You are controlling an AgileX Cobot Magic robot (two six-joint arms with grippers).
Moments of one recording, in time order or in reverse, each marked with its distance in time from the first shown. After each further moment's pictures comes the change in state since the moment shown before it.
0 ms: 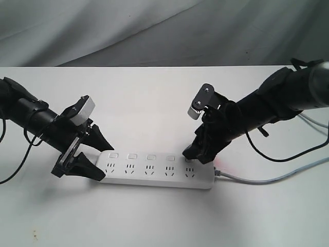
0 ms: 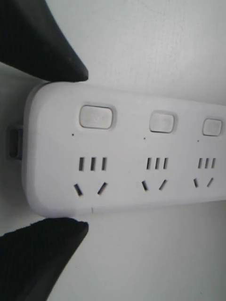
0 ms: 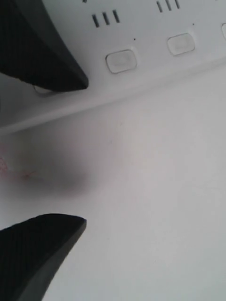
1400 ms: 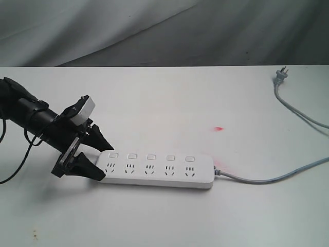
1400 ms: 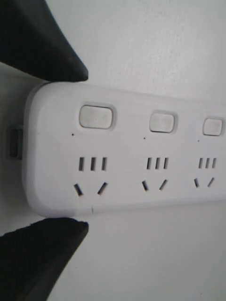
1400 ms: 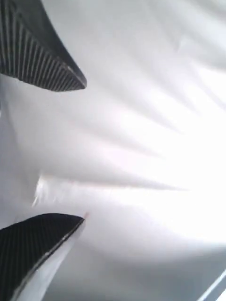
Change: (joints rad) left arm 0.000 0.000 0.000 0.000 0.000 0.000; right arm 0.075 -1.146 0.024 0.792 -0.731 -0.312
